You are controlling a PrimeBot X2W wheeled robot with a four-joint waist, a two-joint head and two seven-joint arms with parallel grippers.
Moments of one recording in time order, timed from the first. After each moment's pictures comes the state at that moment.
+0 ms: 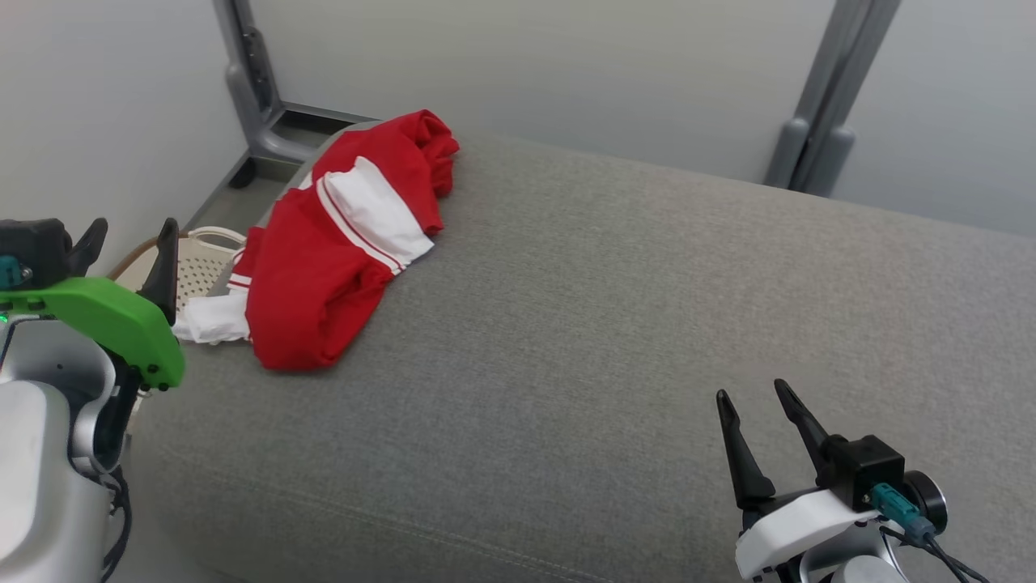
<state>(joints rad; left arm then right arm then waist) -0.46 0.38 -0.10 0.31 -0.41 -0.08 0.21 -0.03 -0.05 0.12 0.24 0.12 0.13 -0.26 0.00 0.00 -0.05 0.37</state>
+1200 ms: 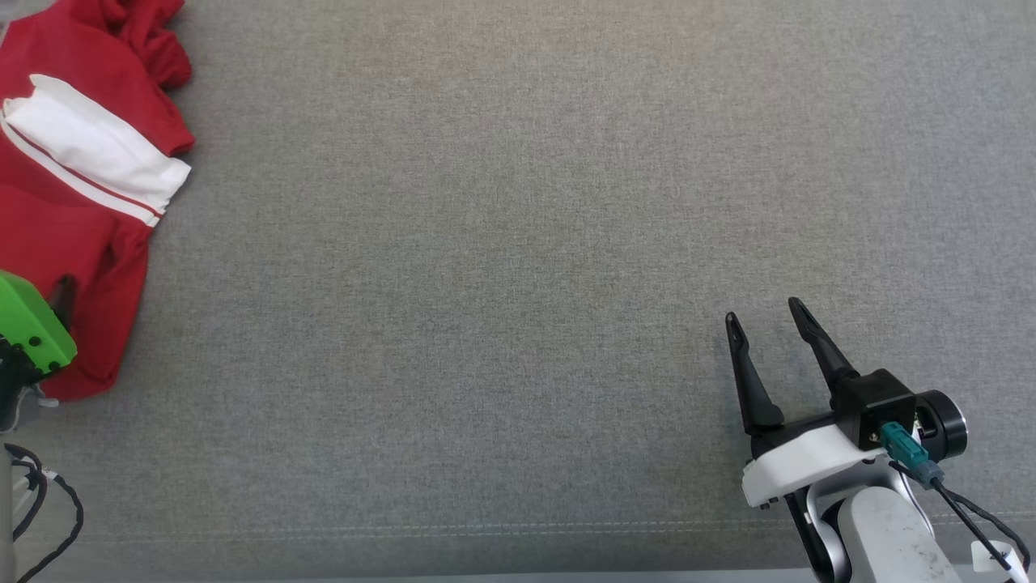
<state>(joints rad) -0.64 0.47 -0.01 0.70 -0.62 -0.04 0.53 -0.14 -0.06 0.09 0.20 0.02 0.13 -0.26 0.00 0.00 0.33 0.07</state>
